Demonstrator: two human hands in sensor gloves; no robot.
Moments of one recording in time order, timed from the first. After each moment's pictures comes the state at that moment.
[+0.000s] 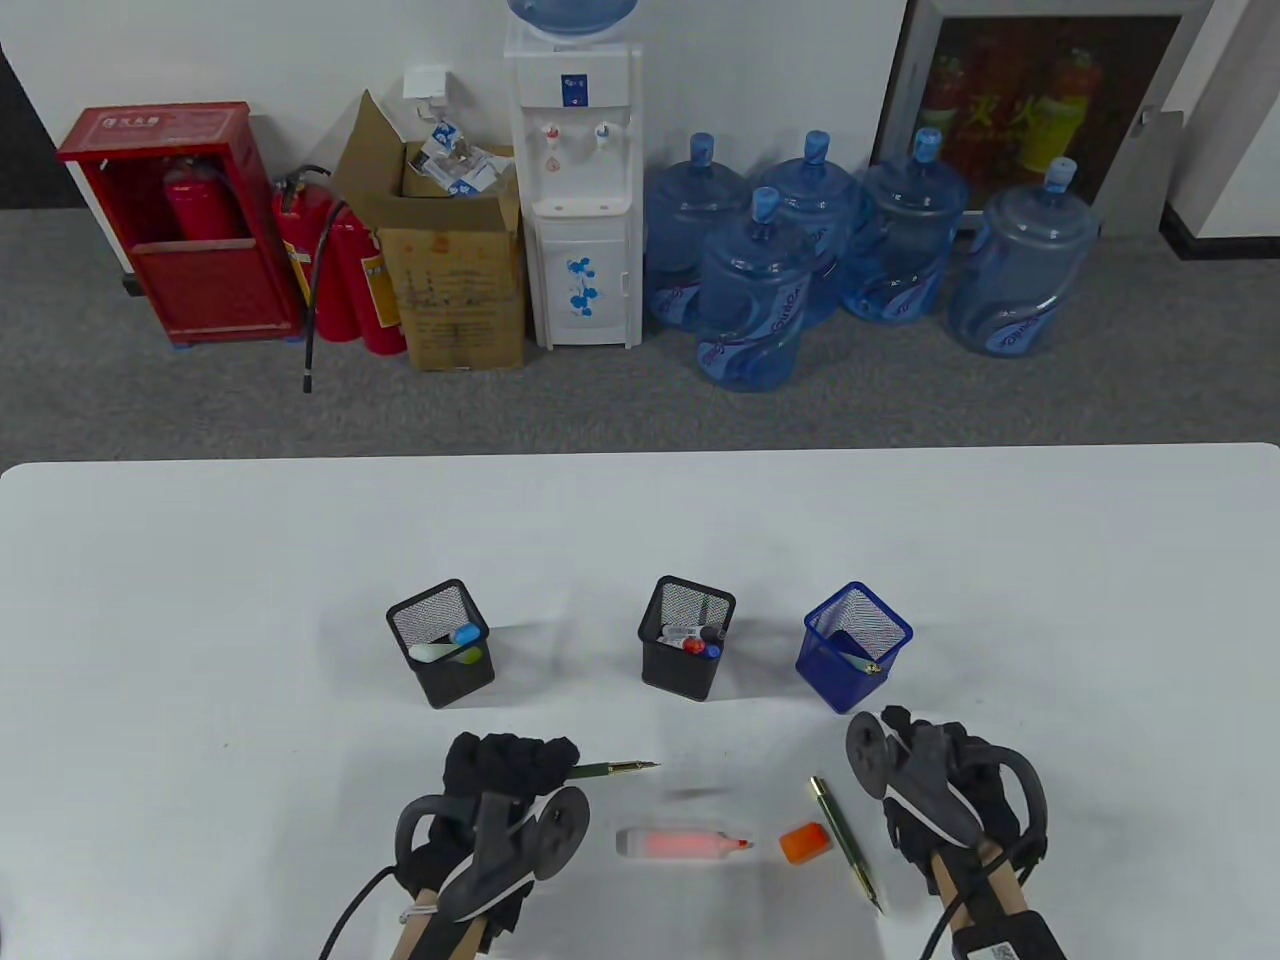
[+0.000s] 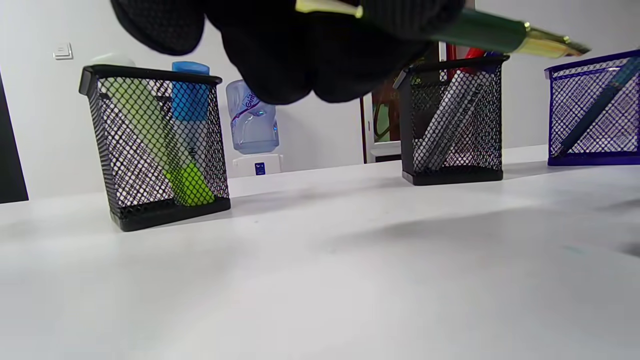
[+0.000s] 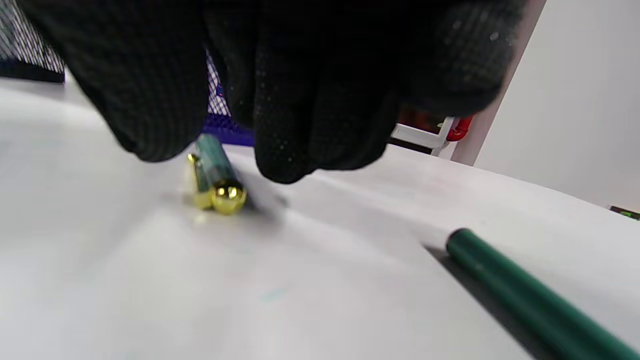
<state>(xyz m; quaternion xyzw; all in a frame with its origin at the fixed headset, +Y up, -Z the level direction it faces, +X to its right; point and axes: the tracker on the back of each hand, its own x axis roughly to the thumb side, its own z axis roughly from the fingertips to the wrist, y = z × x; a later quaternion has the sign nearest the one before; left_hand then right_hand) -0.137 -0.730 -0.261 0.07 -0.10 -0.04 0.99 0.207 -0.744 -0.308 0.05 0.01 -0.99 0.13</state>
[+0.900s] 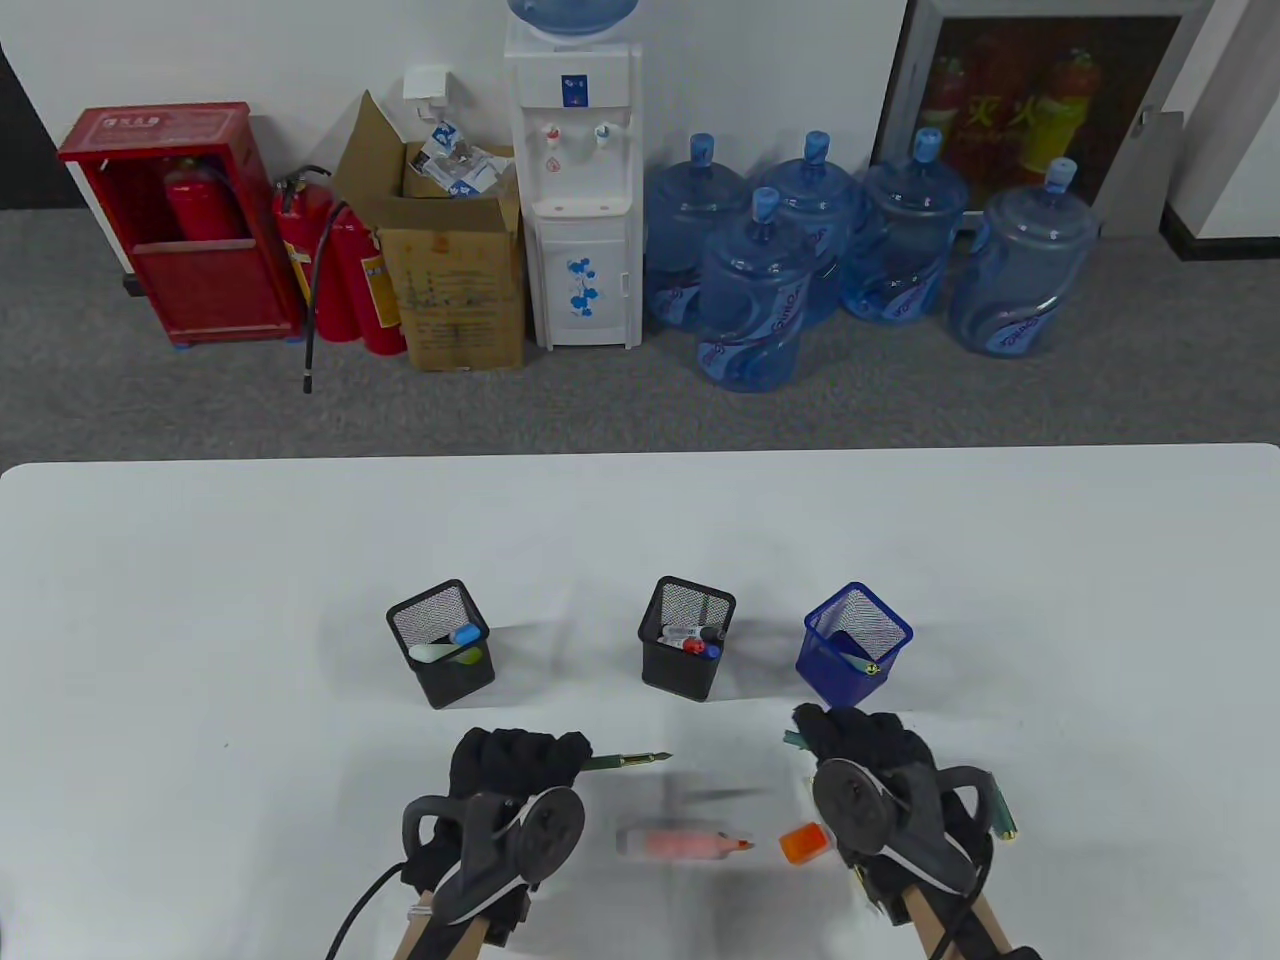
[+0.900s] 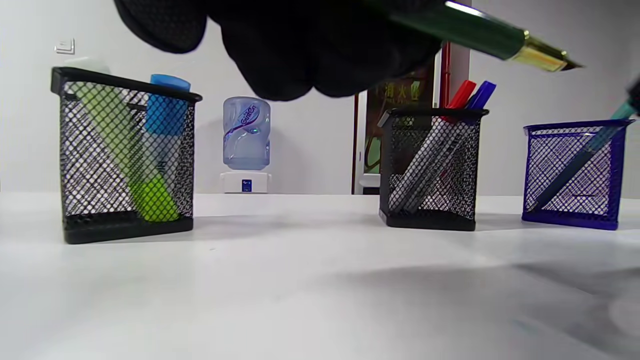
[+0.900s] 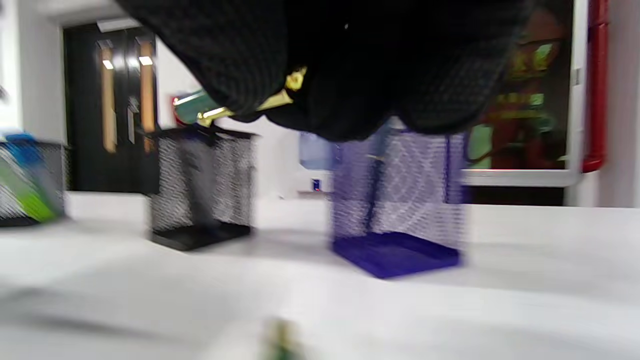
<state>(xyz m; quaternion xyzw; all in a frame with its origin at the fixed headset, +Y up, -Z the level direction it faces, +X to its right) -0.134 -0.724 -0.259 0.11 -0.11 0.02 0.99 0.145 -0.702 -0.267 -0.11 0.14 -0.98 -0.06</state>
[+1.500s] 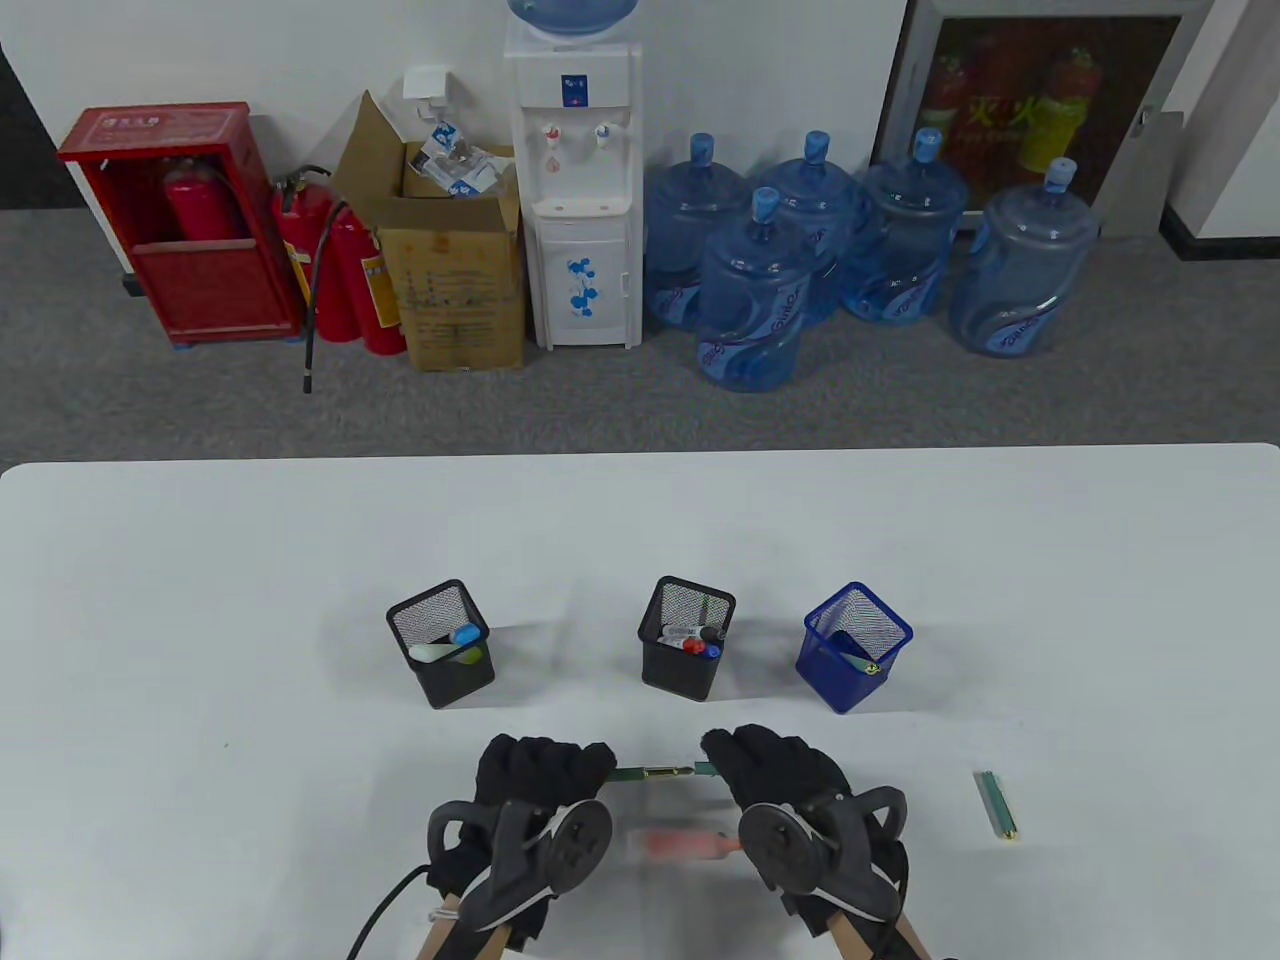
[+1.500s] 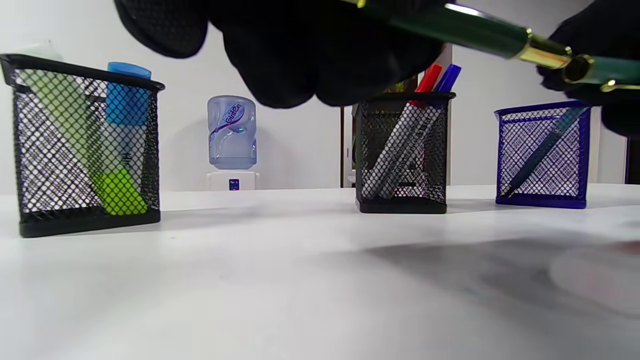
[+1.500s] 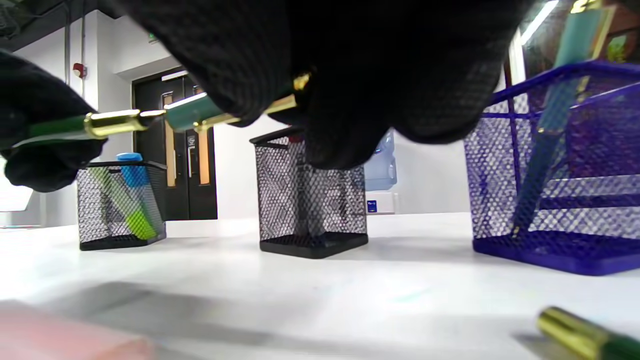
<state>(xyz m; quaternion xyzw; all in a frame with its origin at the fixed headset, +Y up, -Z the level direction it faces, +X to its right) -0.116 -0.732 -0.256 0.10 -0.13 0.01 0.99 0.106 -0.728 -0.258 -0.17 0.16 -0.97 -0.08</state>
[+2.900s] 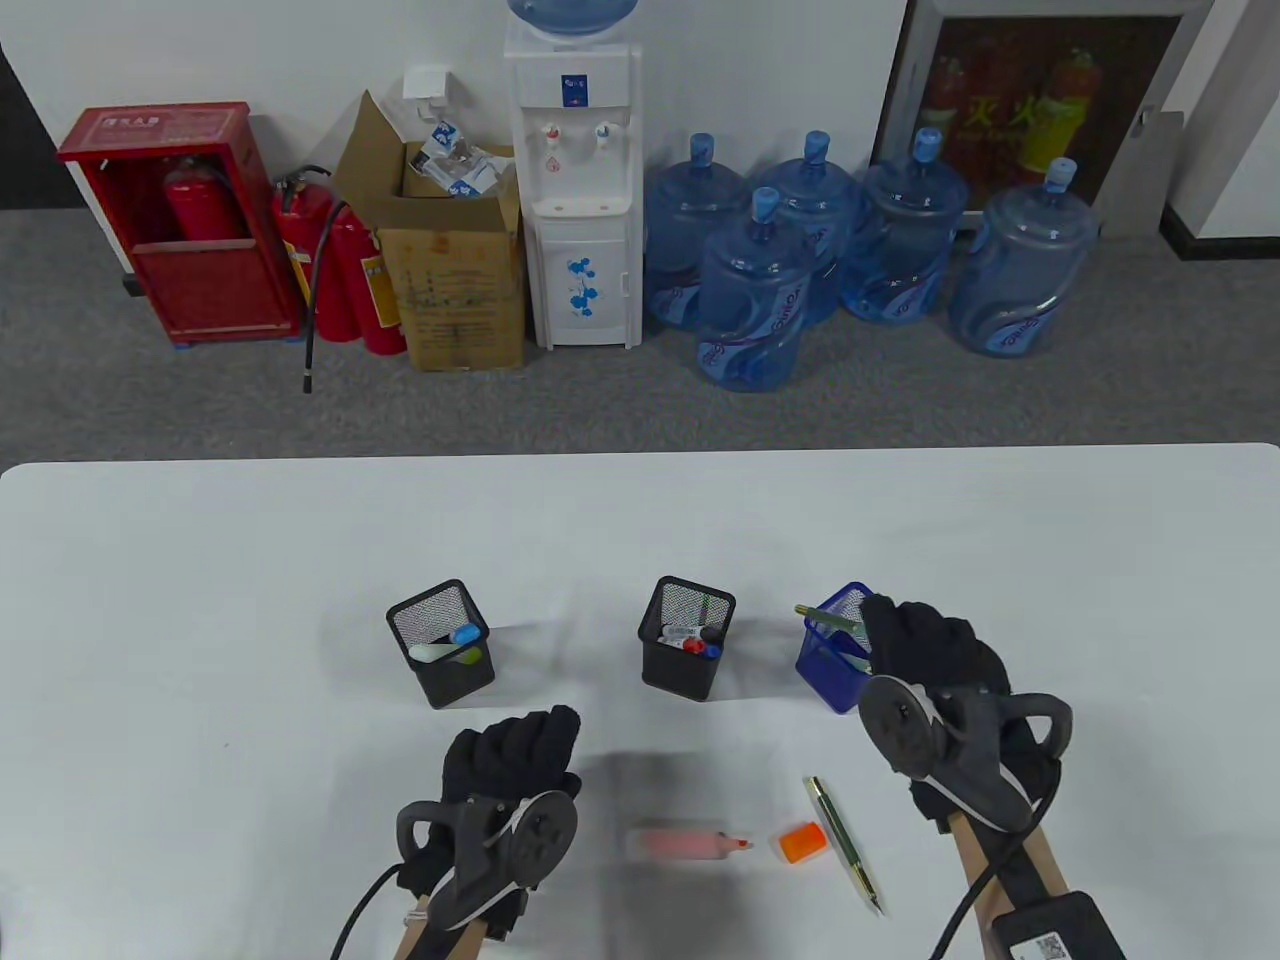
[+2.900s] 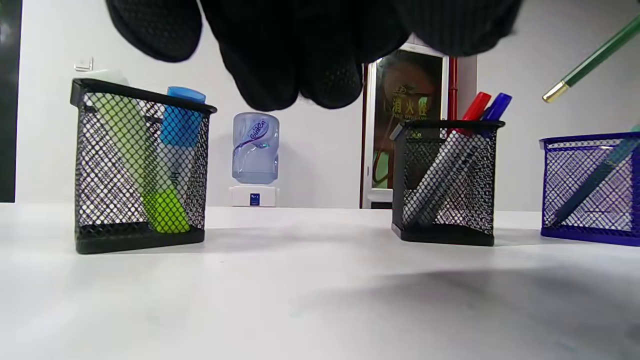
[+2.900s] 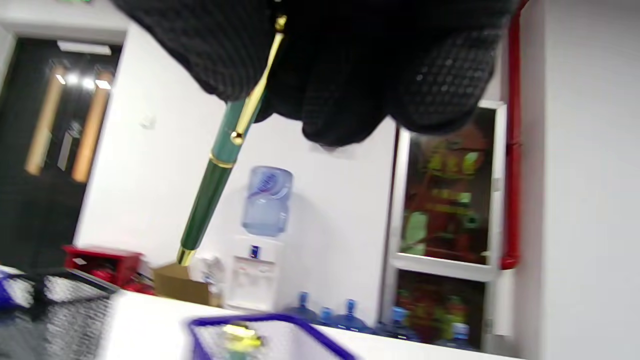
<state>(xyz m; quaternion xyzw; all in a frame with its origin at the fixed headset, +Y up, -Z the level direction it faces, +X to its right) -0.141 -0.725 -0.257 0.13 -0.10 0.03 0.99 0.195 -0.613 -0.299 -0.01 0.22 -0.97 0.07</state>
